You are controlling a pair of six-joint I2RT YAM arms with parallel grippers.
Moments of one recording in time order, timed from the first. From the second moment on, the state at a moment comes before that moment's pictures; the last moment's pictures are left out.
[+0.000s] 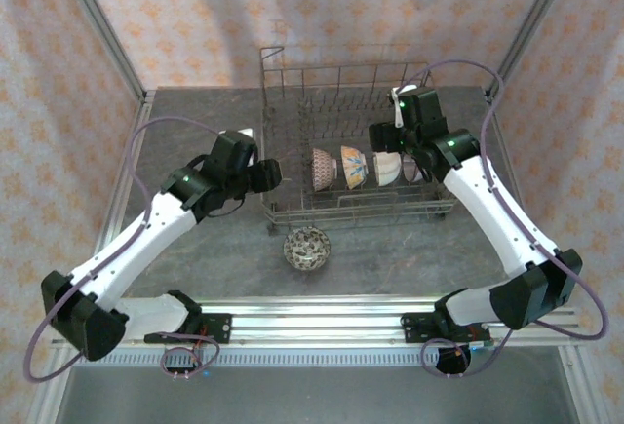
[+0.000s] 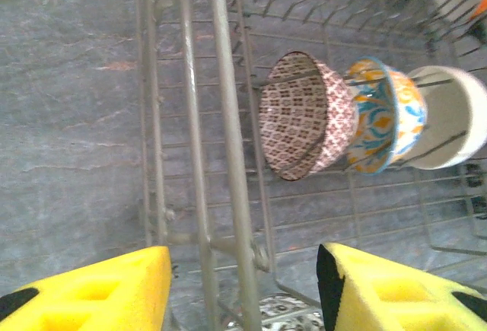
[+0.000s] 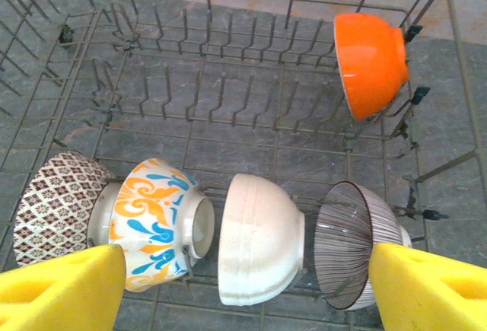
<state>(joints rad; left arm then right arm) -0.52 1.24 1.19 -0.77 -0.08 -0.64 0.42 1.37 1.43 -0.77 0.18 0.12</state>
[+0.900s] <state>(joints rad) -0.58 0.97 0.98 -1.06 0.14 -0.56 0.42 1.50 1.50 -0.74 0.17 0.09</state>
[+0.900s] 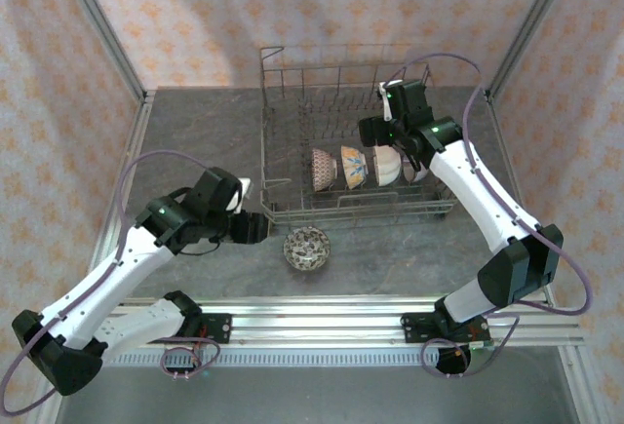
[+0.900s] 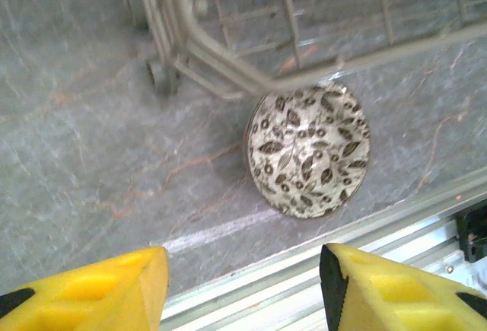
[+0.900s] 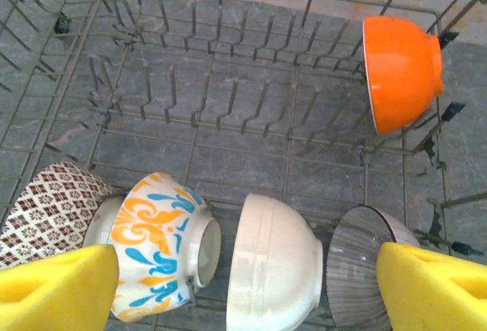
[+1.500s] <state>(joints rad) -0.70 1.34 0.88 -0.71 0.12 -0.69 0.38 1.47 1.48 -0.72 0.13 0.08</state>
